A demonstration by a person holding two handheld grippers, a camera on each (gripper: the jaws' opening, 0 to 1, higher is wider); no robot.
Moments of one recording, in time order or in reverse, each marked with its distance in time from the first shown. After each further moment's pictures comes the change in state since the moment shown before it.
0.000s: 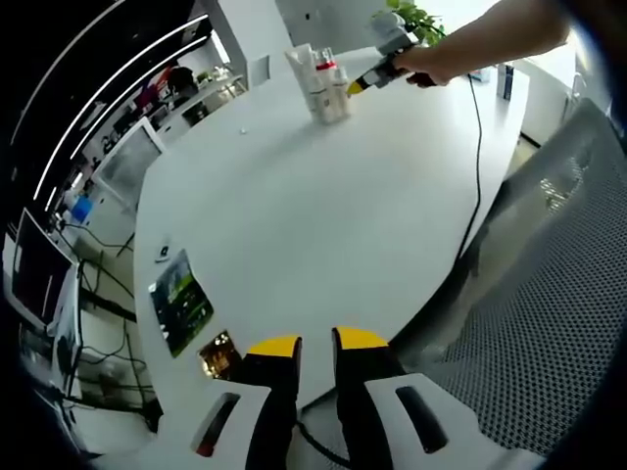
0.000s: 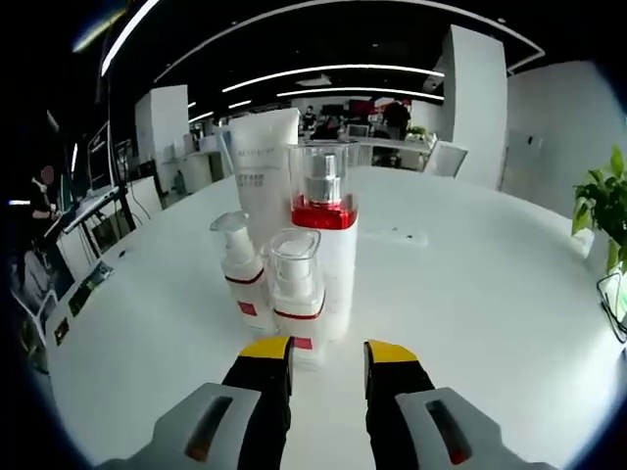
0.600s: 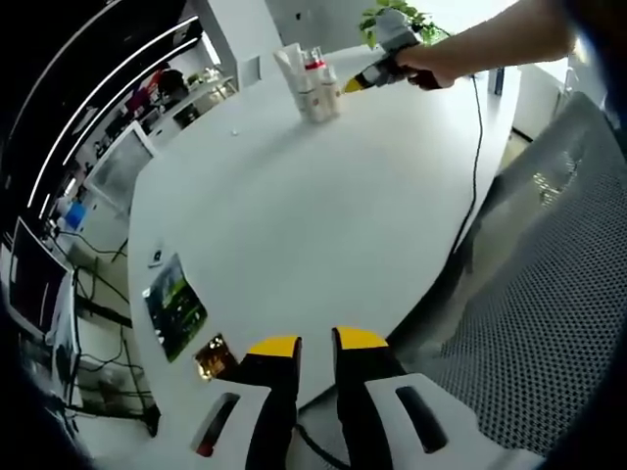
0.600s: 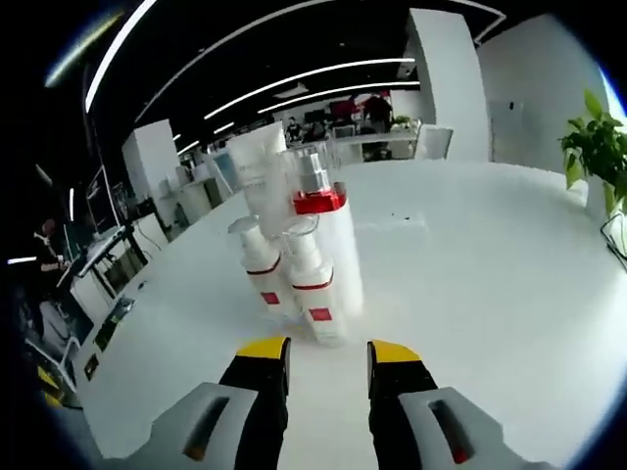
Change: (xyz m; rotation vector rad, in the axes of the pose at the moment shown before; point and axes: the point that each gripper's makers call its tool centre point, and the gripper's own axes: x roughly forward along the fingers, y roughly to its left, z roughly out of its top) left arm 0.001 -0.007 0.002 0.030 0.002 -0.032; right arm -0.045 0.024 -0.009 0.193 -0.069 0.072
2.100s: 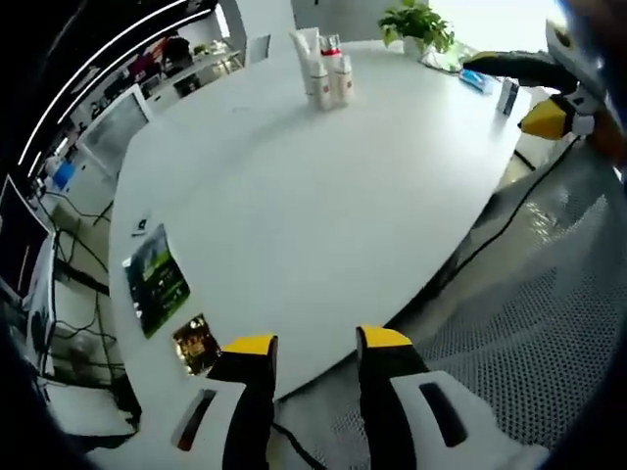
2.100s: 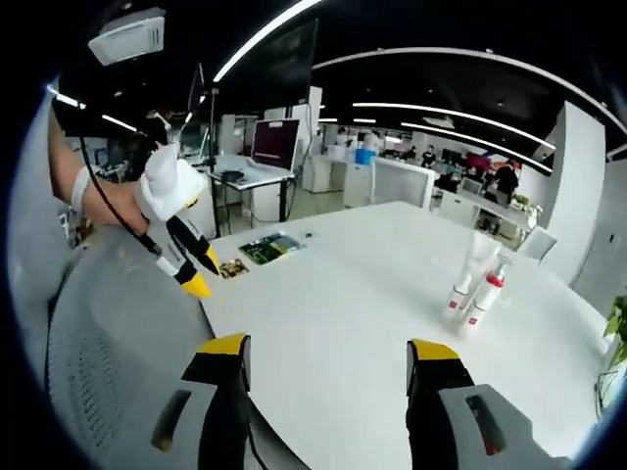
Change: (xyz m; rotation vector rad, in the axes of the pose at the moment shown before) left arm 0.003 0.008 -0.001 -0.201 0.058 -0.095; right arm -0.189 0.175 -0.051 -0.569 0.009 0.332
